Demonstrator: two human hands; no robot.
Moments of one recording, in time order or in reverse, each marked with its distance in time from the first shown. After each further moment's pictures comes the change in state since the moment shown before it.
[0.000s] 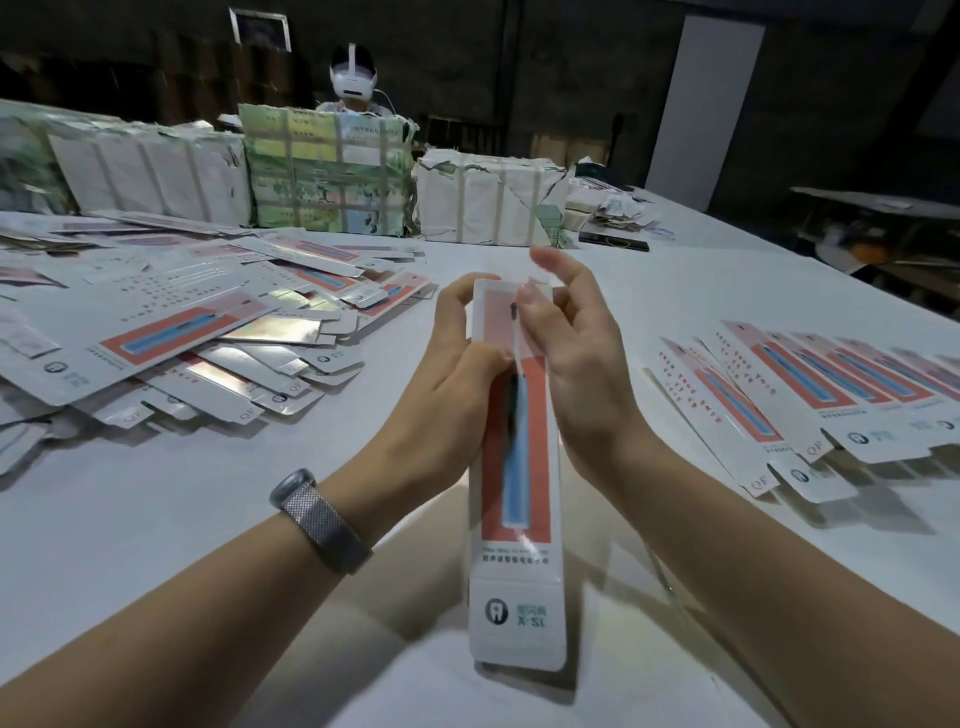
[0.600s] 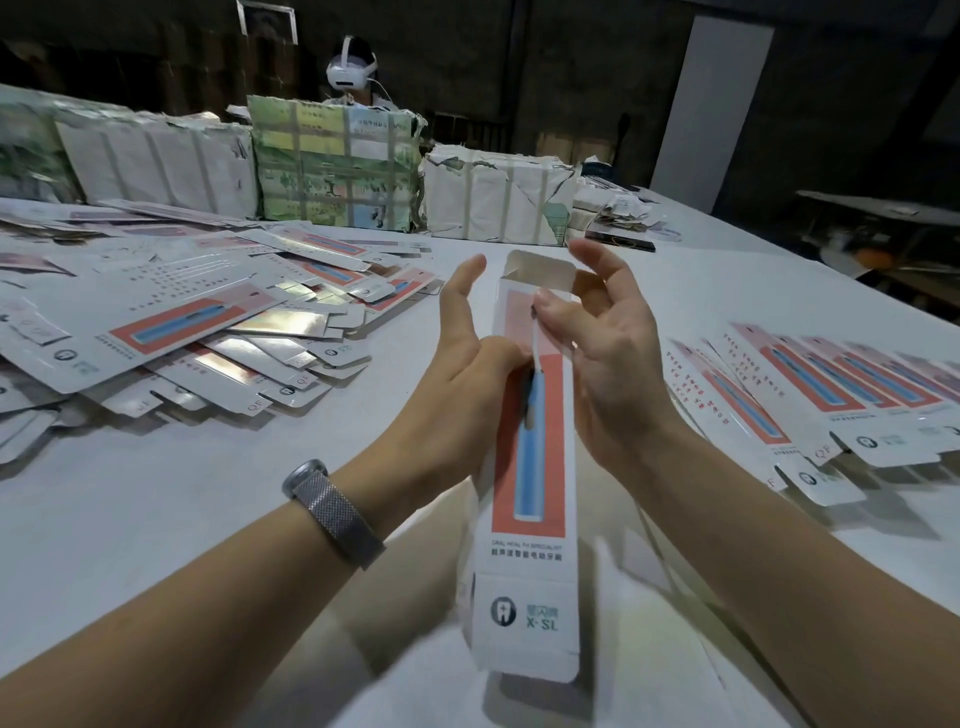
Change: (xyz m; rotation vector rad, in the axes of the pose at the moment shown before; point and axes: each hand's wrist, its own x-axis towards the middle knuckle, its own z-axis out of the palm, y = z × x) left_hand -0.004 0.005 0.001 -0.022 0.001 -0.125; right_hand 0.008 0.006 -0.010 0.271 0.042 0.035
